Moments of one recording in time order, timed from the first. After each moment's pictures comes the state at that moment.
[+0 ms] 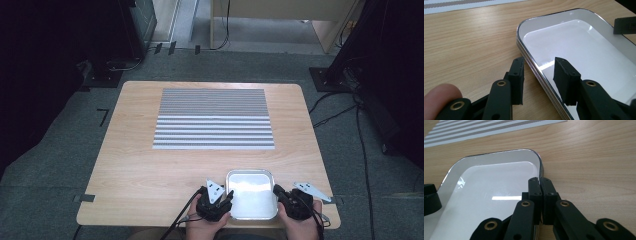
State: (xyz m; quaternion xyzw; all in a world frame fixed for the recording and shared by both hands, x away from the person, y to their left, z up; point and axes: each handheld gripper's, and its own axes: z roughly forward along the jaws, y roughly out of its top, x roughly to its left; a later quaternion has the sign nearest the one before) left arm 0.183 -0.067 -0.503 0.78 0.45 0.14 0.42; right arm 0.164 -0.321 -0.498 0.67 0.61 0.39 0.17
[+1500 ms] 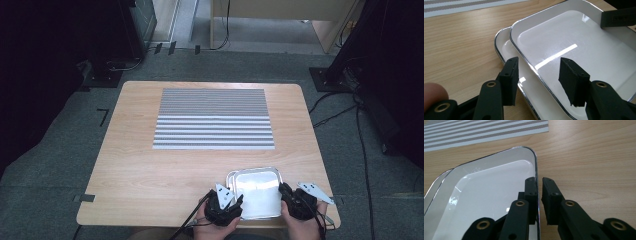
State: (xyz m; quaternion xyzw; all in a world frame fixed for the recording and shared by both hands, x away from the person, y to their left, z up) left arm 0.170 -0.088 -0.498 0.78 0.44 0.14 0.42; right arm 0.163 -0.327 -0.496 0.68 0.59 0.38 0.22
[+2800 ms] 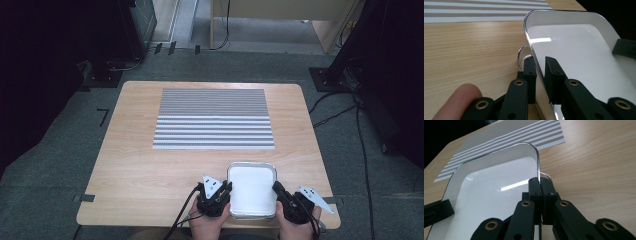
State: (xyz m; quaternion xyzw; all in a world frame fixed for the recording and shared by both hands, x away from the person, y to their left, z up) left arm 0.188 -0.068 -0.486 0.72 0.50 0.13 0.46; right arm 0.152 -0.308 -0.490 0.69 0.53 0.46 0.21
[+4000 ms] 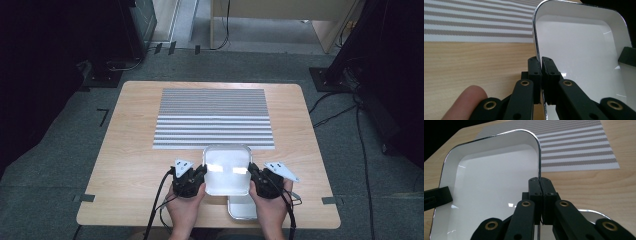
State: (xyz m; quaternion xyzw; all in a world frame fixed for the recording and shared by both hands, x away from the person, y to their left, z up) left arm 0.238 -0.004 -0.470 0.68 0.56 0.14 0.46; right arm 0.214 -0.245 -0.465 0.63 0.60 0.44 0.22
